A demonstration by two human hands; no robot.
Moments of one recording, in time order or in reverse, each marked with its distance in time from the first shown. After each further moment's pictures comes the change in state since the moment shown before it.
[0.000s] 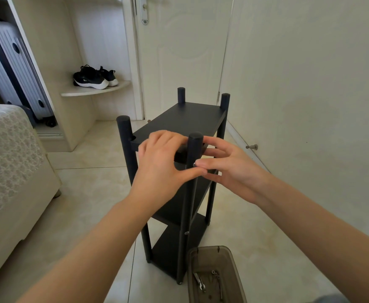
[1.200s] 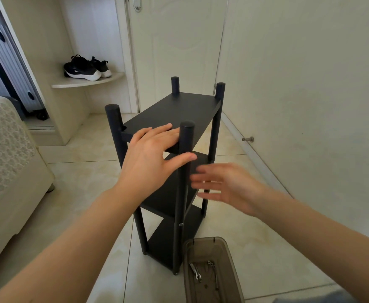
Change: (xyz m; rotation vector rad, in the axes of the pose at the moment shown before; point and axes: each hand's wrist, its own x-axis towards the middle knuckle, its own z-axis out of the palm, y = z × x) left_hand 0.003 -0.019 0.009 0.064 -0.028 0.121; right_hand -0.008 0.045 -0.013 0.081 0.065 0.292
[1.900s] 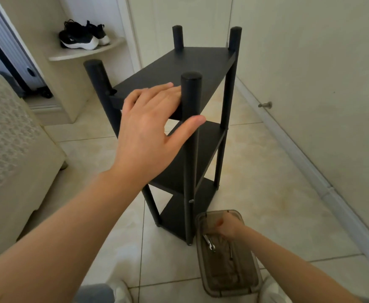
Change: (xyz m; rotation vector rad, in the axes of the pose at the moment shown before) left_hand -0.005 0.004 0.014 0.063 0.128 0.043; right_hand 0.087 0.262 -0.037 -0.979 -0.052 0.371
